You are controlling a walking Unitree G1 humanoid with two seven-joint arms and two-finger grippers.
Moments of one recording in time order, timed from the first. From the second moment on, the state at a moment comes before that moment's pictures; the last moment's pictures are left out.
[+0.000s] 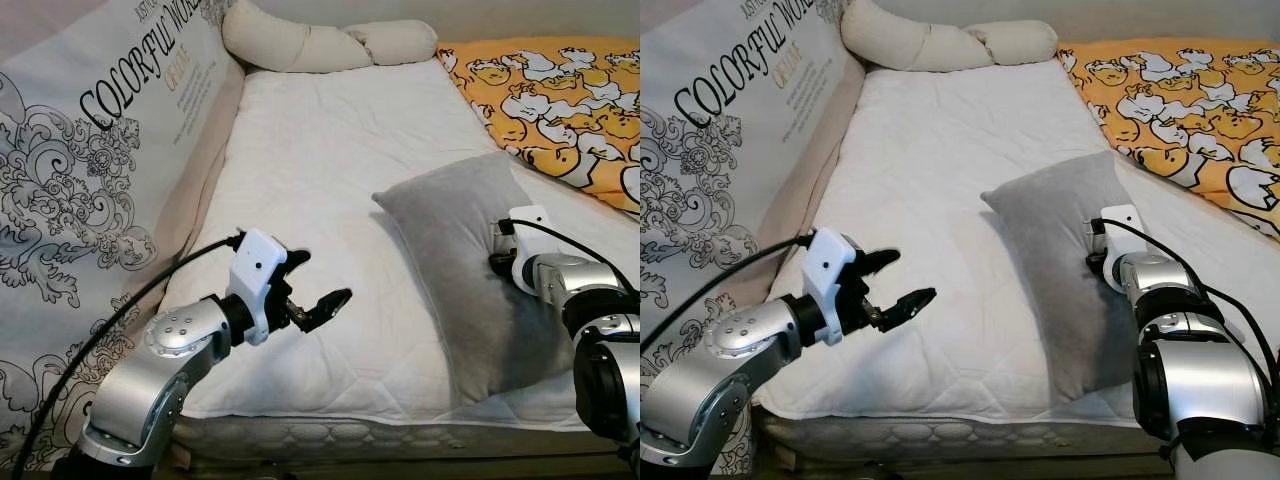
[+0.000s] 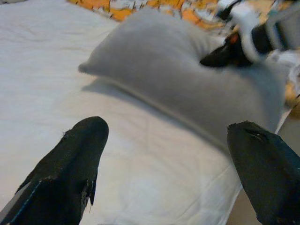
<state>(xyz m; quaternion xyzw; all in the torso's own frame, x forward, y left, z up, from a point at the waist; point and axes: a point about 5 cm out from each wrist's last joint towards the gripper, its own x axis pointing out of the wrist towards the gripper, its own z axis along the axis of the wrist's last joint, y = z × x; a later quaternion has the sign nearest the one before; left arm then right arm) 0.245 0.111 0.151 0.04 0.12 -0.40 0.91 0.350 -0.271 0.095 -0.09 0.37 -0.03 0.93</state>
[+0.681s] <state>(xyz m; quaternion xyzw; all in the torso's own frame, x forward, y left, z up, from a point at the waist) 0.249 0.112 0.154 0.08 0.06 -0.38 0.92 0.349 -0.274 0.094 -0.08 0.36 -0.05 0.93</state>
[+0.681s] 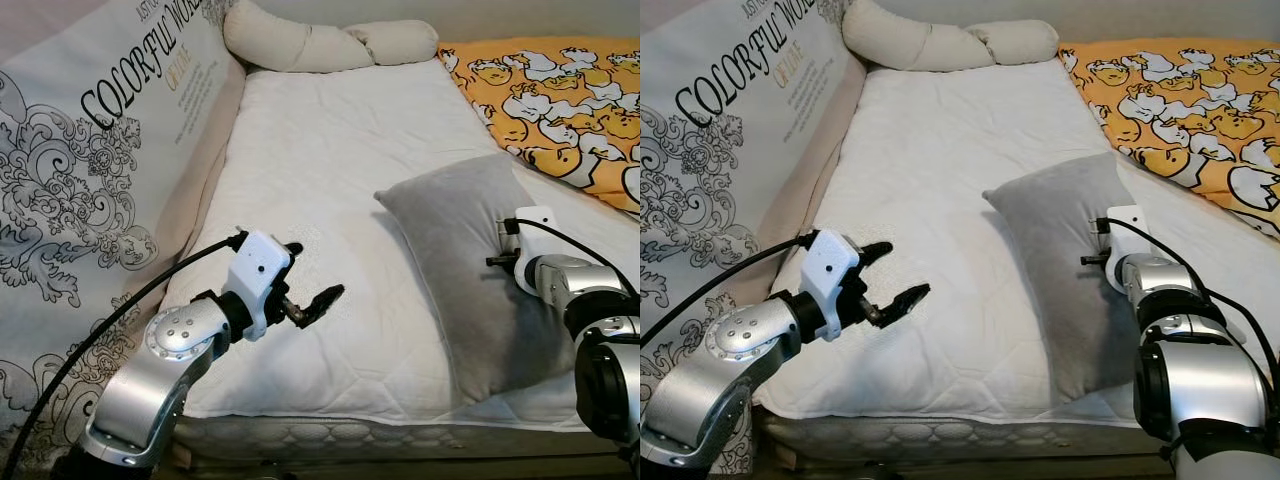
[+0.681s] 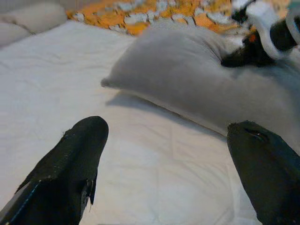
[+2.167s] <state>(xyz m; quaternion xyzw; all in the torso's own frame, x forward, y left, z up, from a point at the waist) 0.247 0.158 0.160 0.07 0.05 -0.30 0.95 0.391 -0.187 0.215 0.20 0.30 0.16 0.92</state>
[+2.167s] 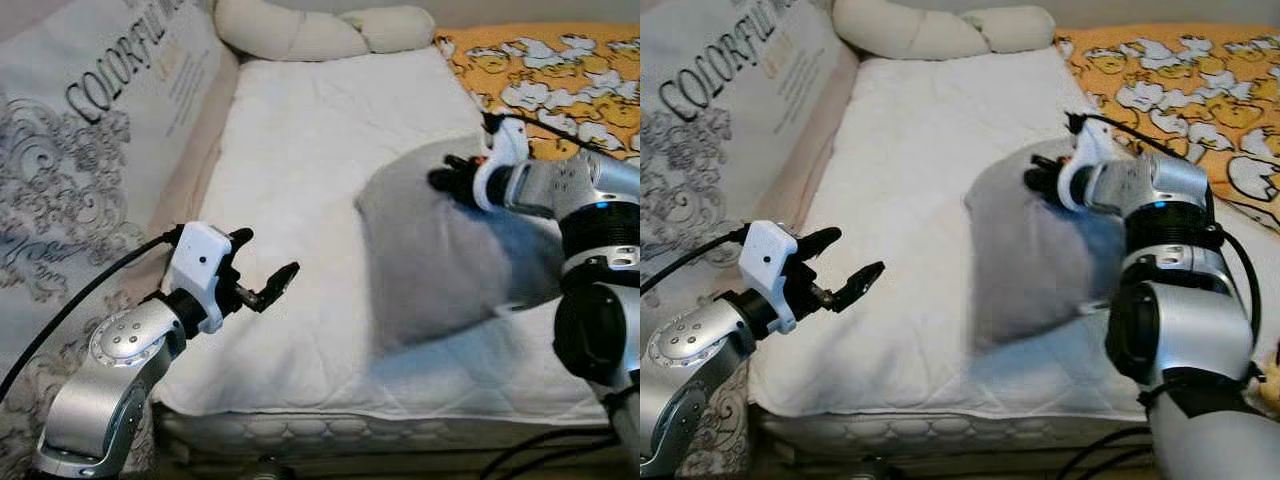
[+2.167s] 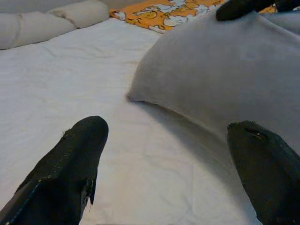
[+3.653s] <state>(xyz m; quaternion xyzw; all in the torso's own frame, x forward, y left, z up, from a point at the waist) 0.263 0.165 0.151 0.08 0.04 -0.27 0.96 0.374 -0.105 0.233 0.47 0.23 0.11 0.85</state>
